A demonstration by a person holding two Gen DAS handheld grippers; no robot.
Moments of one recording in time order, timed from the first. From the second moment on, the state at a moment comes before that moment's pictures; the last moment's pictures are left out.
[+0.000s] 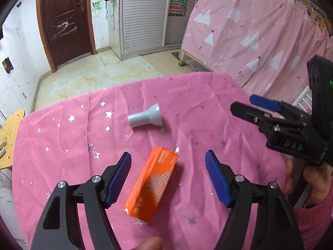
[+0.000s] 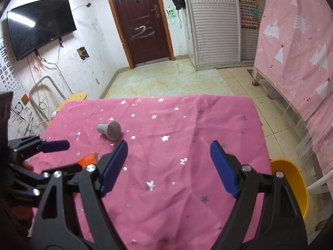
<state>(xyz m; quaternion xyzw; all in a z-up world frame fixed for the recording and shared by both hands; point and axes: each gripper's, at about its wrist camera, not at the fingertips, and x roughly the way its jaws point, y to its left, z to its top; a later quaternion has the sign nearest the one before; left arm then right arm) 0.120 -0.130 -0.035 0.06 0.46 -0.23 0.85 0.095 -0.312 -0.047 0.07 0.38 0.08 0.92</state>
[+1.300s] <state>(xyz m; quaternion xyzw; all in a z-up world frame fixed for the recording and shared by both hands) 0.123 -0.049 -0.053 0.03 0.45 -0.19 0.87 0.153 -0.197 -0.070 0.00 0.43 0.13 0.89</state>
